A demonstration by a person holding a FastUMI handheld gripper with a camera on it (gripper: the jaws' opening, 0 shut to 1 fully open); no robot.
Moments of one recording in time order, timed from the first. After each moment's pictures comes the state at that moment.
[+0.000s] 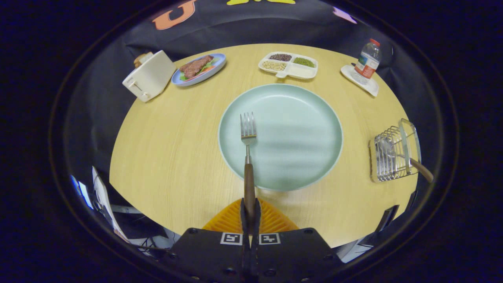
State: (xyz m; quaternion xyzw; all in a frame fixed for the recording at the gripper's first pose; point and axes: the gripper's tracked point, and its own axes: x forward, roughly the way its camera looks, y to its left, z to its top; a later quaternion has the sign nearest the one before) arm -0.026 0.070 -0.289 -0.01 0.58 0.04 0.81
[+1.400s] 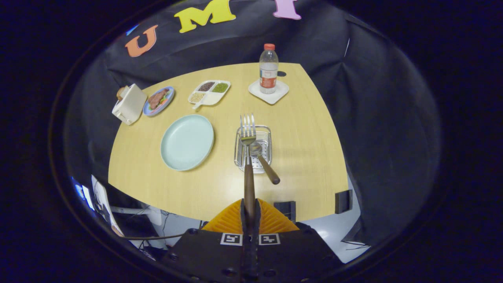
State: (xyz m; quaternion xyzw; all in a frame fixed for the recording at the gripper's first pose) arm -0.081 -0.178 -0.150 0.01 0.57 -0.03 0.82
